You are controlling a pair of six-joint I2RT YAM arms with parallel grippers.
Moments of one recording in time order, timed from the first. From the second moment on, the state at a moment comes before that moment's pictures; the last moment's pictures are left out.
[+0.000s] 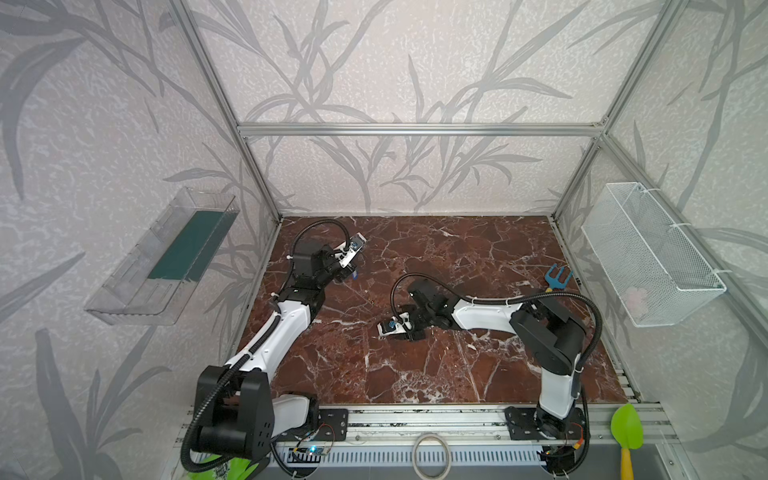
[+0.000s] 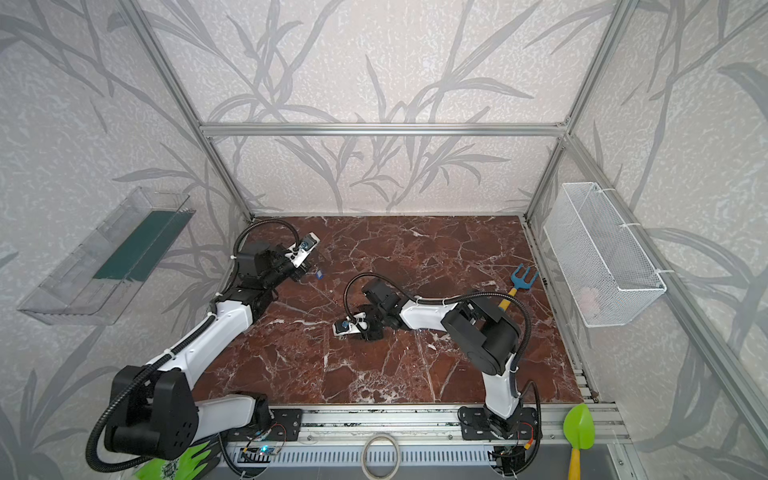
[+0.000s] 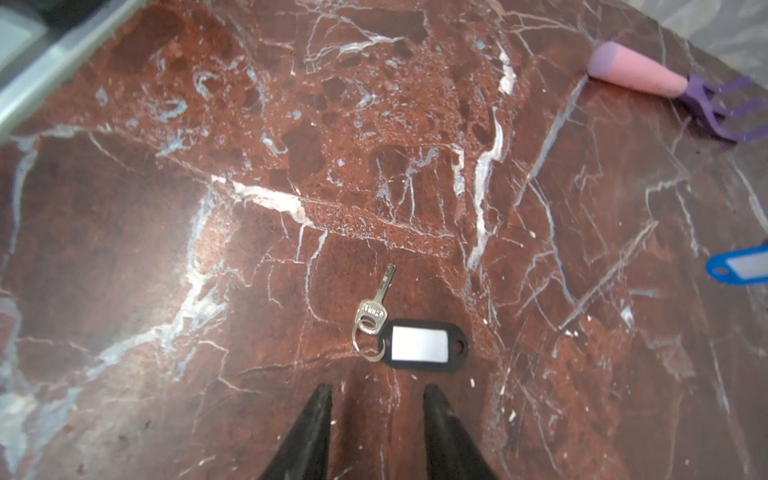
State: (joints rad) left arm -0.11 1.26 0.80 0.14 0.26 0.72; right arm 0.86 1.95 1.09 -0.03 -0.54 -0.98
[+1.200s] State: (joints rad) left arm -0.11 1.26 0.80 0.14 0.26 0.72; right arm 0.87 2.05 1.18 -0.07 -0.58 -1.28
